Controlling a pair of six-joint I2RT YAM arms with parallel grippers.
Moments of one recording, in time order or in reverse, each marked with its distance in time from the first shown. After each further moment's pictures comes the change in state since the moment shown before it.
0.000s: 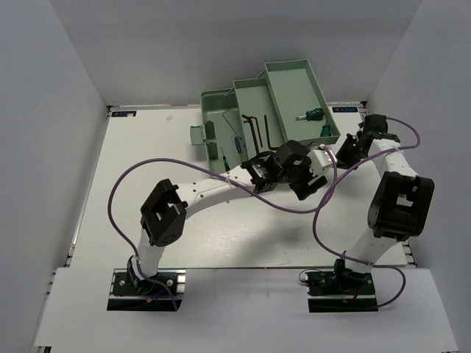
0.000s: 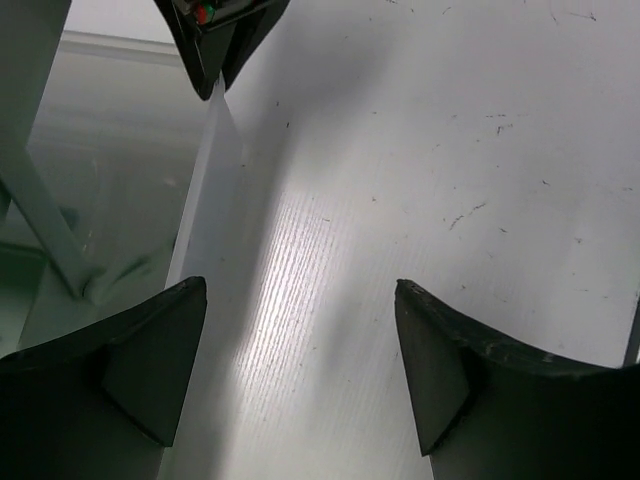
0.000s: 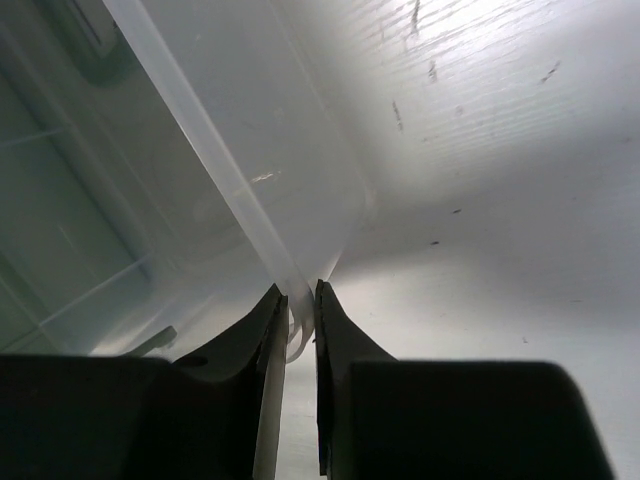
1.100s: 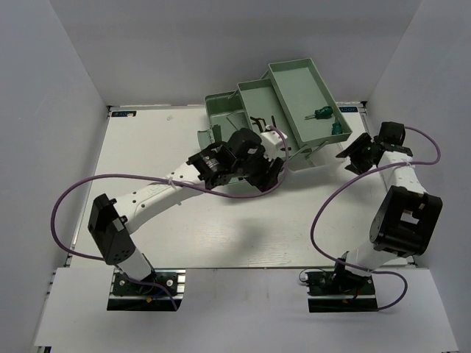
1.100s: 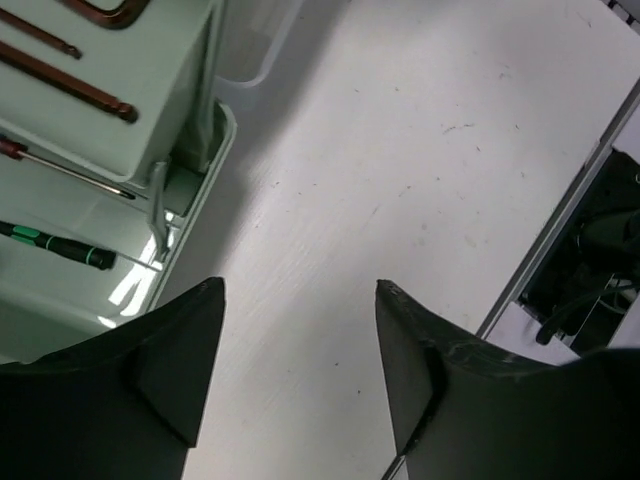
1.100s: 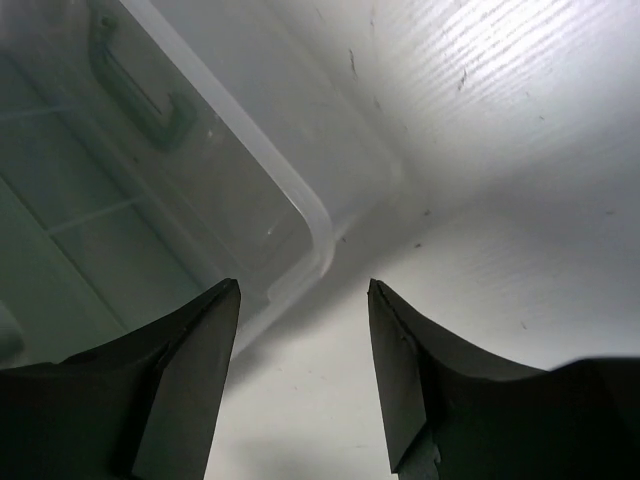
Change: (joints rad) left arm 0.153 -0.402 -0.247 -0.248 0.001 -0.295; right arm -0.107 -0.146 -0.150 0.147 0.010 0.203
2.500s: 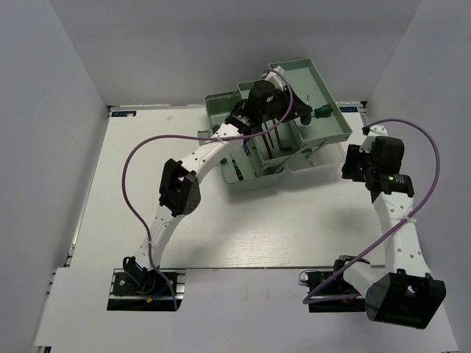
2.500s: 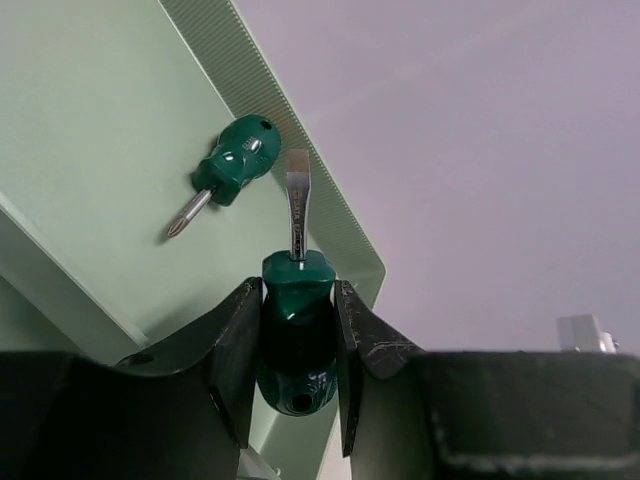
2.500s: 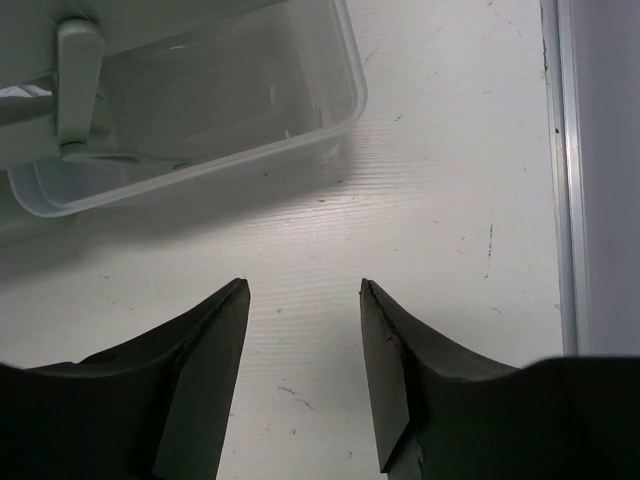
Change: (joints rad) left arm 0.196 0.793 0.882 0.364 0.161 -0.763; right arm 0.159 -0.535 -0.172 -0.089 0.220 -0.613
